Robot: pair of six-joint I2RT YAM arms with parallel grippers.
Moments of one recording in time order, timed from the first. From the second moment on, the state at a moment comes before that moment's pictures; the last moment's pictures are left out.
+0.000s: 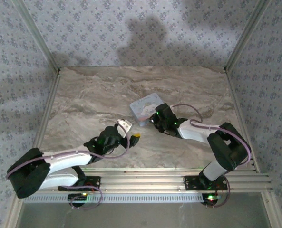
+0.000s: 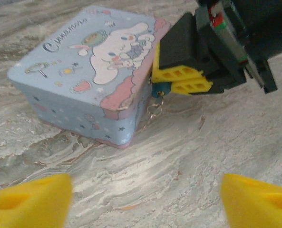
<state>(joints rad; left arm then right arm) -0.91 1.14 0.36 0.37 -0.12 -0.12 0.67 1.57 0.76 0.06 0.04 1.40</state>
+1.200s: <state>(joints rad) -0.52 0.86 0.67 -0.38 -0.34 -0.38 0.86 1.60 0.99 -0.24 -0.15 0.90</state>
